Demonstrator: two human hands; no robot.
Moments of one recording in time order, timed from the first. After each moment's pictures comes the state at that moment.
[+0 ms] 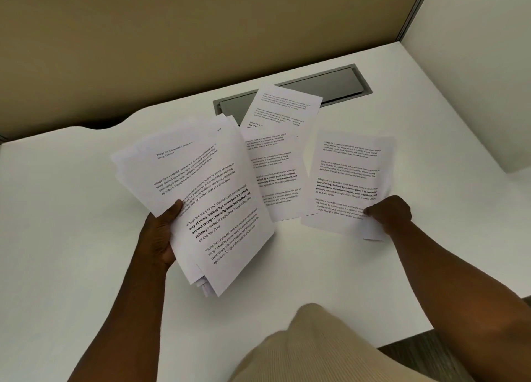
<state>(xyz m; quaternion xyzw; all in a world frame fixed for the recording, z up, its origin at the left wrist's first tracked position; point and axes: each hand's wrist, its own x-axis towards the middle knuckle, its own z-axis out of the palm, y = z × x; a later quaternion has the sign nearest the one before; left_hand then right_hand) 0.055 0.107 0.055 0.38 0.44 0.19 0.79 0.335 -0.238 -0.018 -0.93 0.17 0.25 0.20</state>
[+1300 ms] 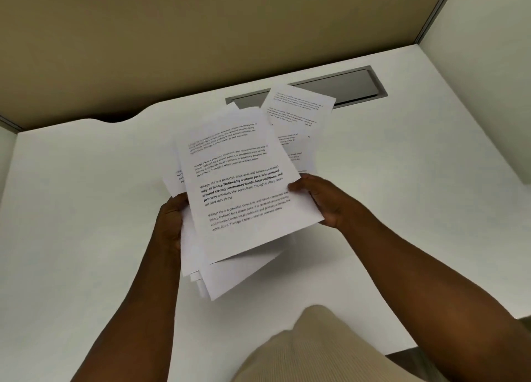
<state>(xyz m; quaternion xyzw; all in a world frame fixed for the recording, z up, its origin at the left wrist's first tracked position) 0.069 0.109 0.066 0.35 0.45 0.15 0.81 0.265 -0.103 0.069 -0.57 0.01 0.56 0.61</state>
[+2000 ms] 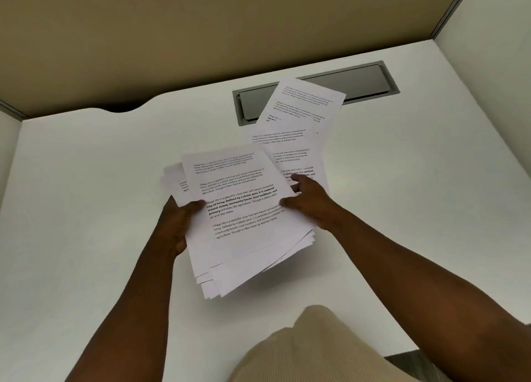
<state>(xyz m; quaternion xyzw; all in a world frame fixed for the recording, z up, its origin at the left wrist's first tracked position) 0.051 0.124 0.043 0.46 0.47 0.12 0.74 0.255 -0.077 0.023 -0.78 -0.11 0.44 0.43</state>
